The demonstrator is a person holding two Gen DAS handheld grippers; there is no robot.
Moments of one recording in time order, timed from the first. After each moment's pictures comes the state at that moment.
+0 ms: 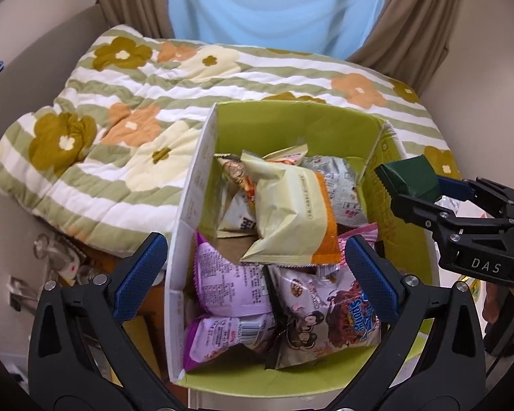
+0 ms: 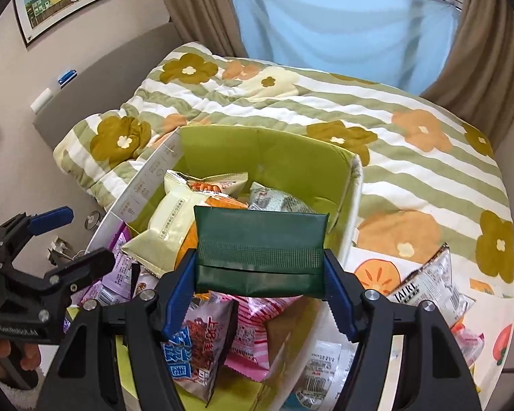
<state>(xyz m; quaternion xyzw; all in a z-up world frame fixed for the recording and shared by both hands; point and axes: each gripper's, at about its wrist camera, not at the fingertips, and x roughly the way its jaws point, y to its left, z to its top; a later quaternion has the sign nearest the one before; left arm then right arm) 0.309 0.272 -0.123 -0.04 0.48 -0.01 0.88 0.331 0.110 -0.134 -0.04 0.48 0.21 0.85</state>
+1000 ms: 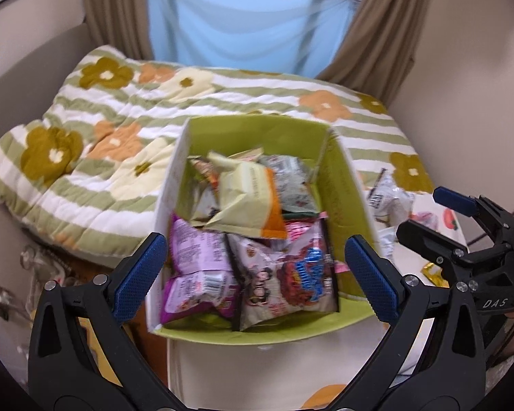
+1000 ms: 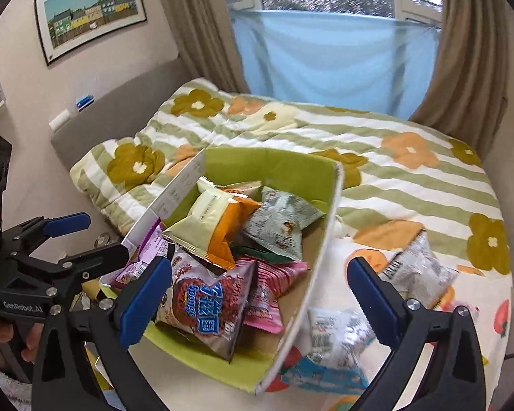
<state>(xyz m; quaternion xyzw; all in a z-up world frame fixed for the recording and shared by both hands) 0.242 0.246 -0.081 -0.05 0.42 -0.07 0.90 0.240 0.084 -0.097 -0.01 0.40 0.20 0.90</state>
